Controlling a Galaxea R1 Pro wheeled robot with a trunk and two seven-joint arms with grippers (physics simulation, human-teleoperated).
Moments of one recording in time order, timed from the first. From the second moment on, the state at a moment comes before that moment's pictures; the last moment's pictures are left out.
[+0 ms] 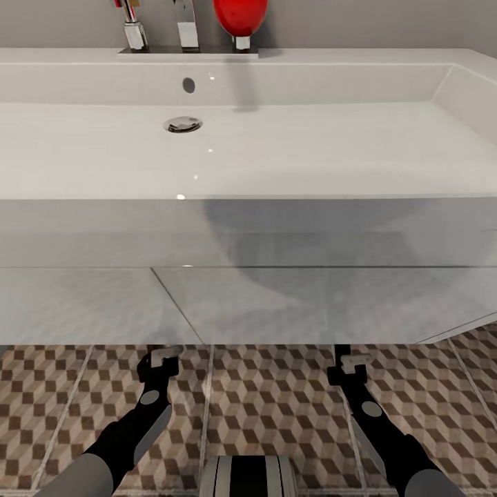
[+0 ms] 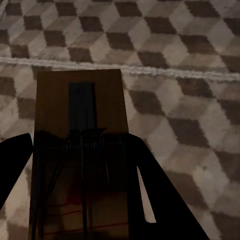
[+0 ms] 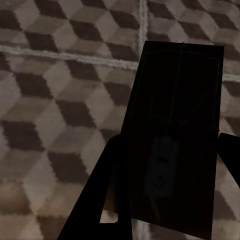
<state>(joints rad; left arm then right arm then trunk) -0.56 0.09 -0.45 -0.71 0.40 -0.13 0.50 -0.51 -0.13 0.22 -0.69 -0.10 -0.16 -0.14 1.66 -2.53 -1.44</state>
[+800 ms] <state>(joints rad) -0.56 0.09 -0.45 -0.71 0.40 -0.13 0.50 -0.51 -0.13 0.22 -0.69 -0.10 -0.16 -0.14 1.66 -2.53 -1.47</state>
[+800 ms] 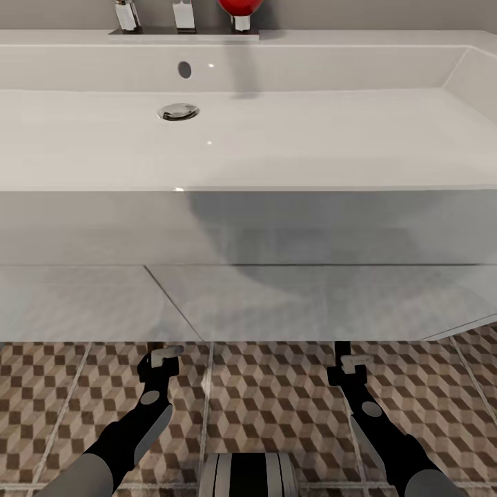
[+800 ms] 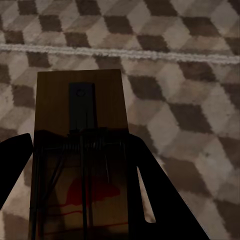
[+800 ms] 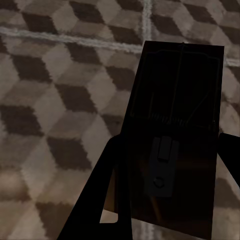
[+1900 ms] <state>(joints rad) -0.56 0.09 -0.46 -0.71 0.40 -0.13 0.51 -0.51 -0.13 0.22 -0.69 -0.10 -0.16 -0.14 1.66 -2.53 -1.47</state>
